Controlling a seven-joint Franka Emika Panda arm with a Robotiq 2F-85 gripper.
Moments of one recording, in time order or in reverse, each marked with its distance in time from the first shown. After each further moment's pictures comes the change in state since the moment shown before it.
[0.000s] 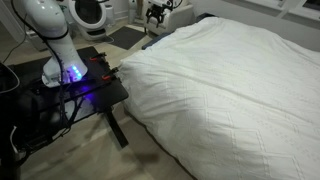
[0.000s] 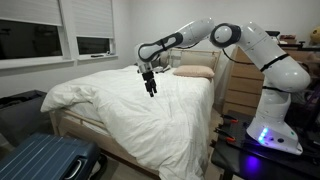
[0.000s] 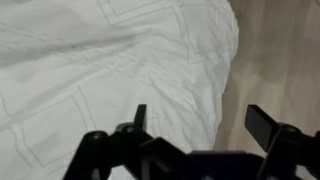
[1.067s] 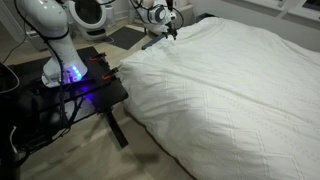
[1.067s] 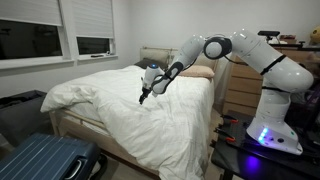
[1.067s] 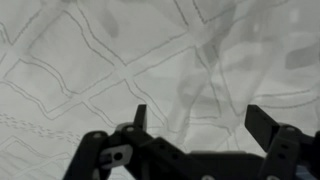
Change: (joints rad) arm 0.104 0.158 -0.276 -0.250 -0.178 1.146 0.283
